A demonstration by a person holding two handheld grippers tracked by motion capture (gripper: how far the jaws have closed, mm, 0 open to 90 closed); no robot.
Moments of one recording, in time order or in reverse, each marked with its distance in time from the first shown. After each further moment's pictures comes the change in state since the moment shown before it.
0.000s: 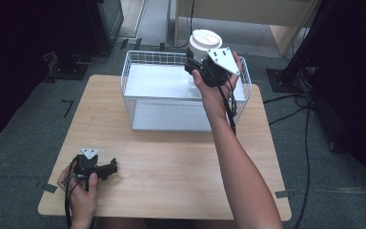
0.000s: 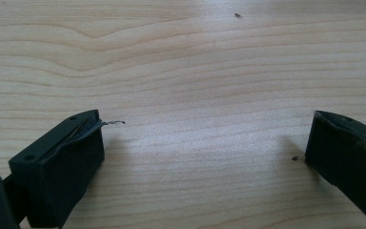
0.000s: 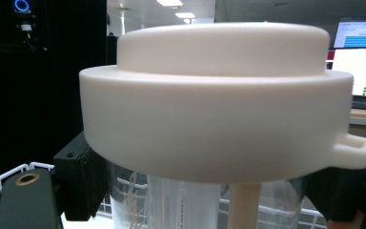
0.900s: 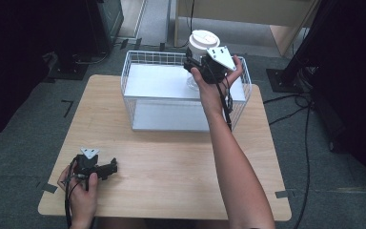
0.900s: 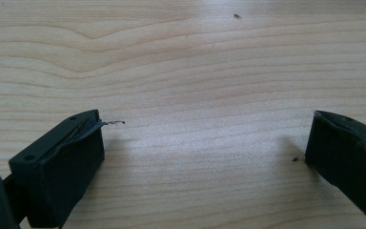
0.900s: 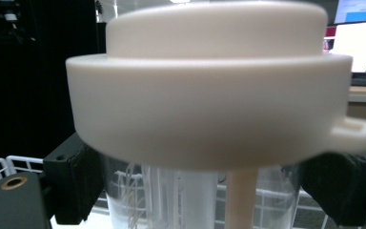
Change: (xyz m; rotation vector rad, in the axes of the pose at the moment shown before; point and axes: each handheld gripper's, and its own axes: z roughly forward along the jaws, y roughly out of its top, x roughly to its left) left arm 0.000 0.000 0.000 0.002 -0.001 0.004; right arm -0.007 -0.018 0.024 0.055 -0.014 0.050
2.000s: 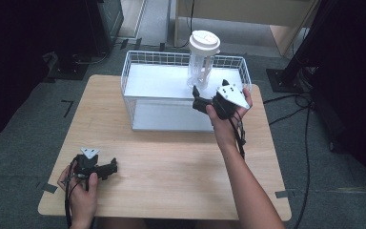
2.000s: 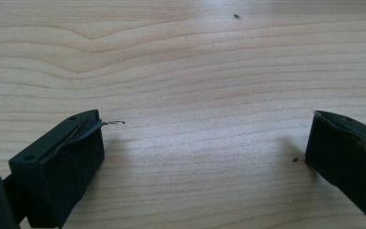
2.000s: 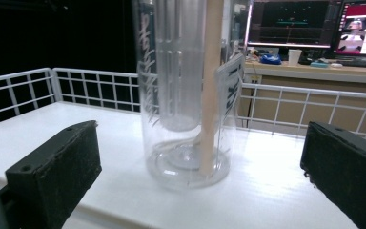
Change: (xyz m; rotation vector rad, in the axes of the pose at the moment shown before) left arm 0.000 0.000 0.000 0.000 0.000 0.001; right arm -0.025 -0.062 -0.075 0.072 0.106 -0.034
